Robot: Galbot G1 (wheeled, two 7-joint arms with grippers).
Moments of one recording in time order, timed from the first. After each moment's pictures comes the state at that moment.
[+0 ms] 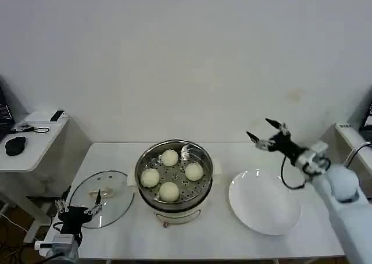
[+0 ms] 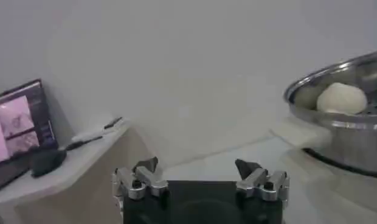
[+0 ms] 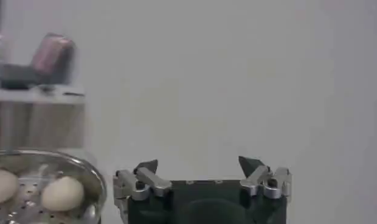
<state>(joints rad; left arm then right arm) 1.60 -1.44 -0.81 -2.12 0.18 0.17 0.09 -1.00 0.87 0.50 1.73 0.55 -0.13 -0.38</state>
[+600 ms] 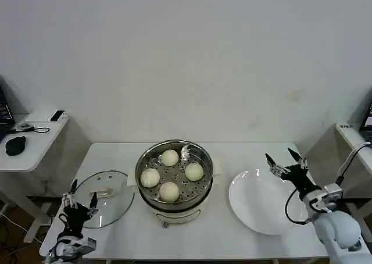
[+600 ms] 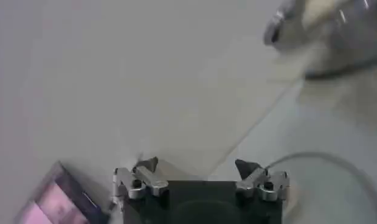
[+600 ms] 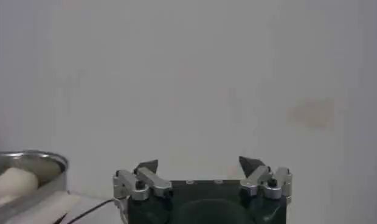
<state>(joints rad) 1.54 -1.34 -0.76 -1.90 0.87 -0.01 -0.02 -1.30 1.01 0.68 1.83 0.58 -0.07 -0.20</state>
